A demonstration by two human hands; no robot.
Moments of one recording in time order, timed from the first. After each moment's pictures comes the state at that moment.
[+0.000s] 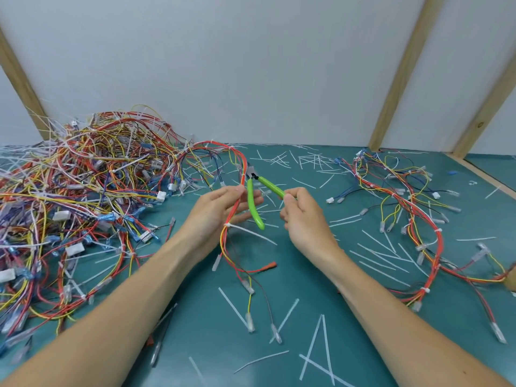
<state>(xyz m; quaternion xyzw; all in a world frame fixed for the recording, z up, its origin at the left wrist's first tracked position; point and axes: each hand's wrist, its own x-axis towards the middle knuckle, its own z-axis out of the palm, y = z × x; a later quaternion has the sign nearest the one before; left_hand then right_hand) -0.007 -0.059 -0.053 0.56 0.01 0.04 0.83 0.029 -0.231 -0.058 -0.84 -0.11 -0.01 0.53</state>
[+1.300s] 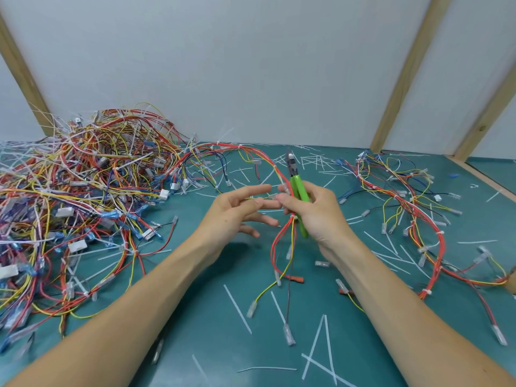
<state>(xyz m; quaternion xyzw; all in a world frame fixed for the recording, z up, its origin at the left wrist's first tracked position) -0.017 -0.069 -0.051 0.70 -0.04 0.03 0.71 0.031 -0.243 -0.037 -0.73 -0.12 0.04 0.67</state>
